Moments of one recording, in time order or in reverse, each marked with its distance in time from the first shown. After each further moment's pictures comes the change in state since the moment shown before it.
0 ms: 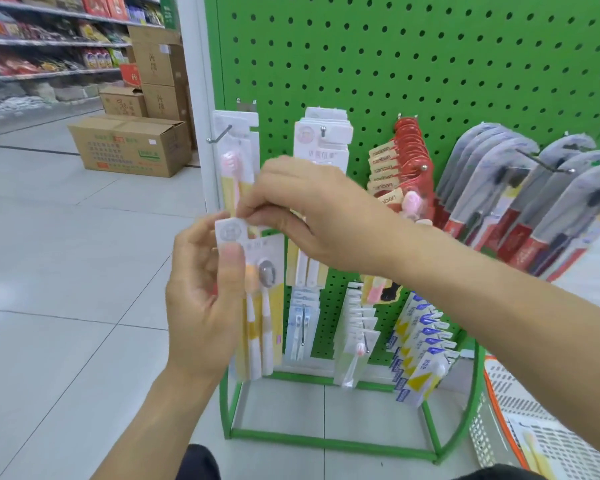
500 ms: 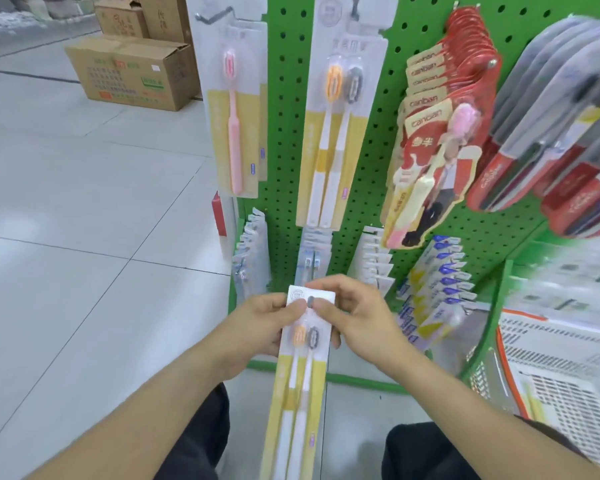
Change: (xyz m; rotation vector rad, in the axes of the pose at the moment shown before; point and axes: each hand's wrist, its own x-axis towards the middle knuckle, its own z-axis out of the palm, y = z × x) left_hand -0.070 -0.092 -0.014 0.007 -0.742 -1.075; right_hand -0.183 -0.013 0.137 0.851 0.092 1.063
